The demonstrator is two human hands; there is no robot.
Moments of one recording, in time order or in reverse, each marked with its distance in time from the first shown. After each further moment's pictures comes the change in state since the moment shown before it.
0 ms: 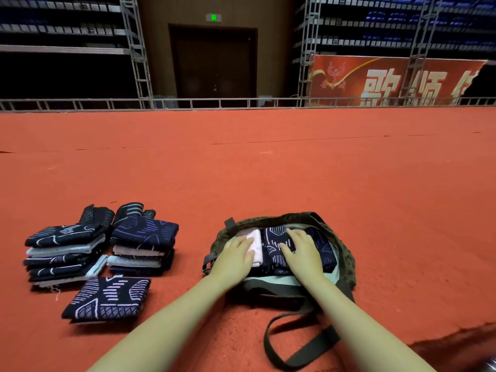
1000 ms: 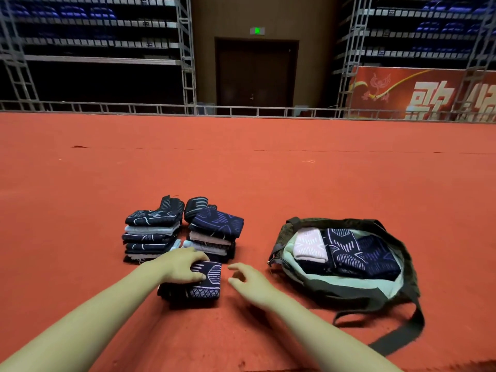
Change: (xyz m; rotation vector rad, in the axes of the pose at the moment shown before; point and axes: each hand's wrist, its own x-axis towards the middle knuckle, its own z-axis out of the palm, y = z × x) left_hand -0.130 -0.172 -0.169 0.384 -0.350 -0.124; right_hand -0.090 -0.198 0.108 0.350 -0.655 -0.140
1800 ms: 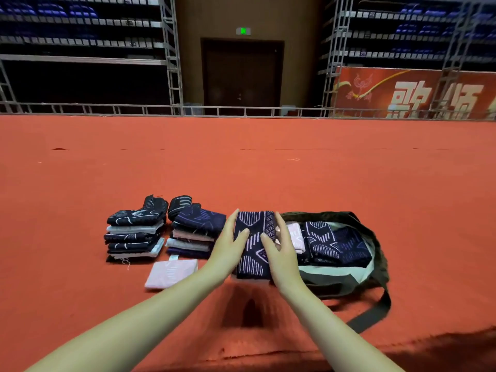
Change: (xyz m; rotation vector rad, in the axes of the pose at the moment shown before) left_hand -0.004 0.166 -0.022 -1.169 0.562 0.060; right_hand -0.065 -0.020 -0.071 0.645 0.565 -0.169
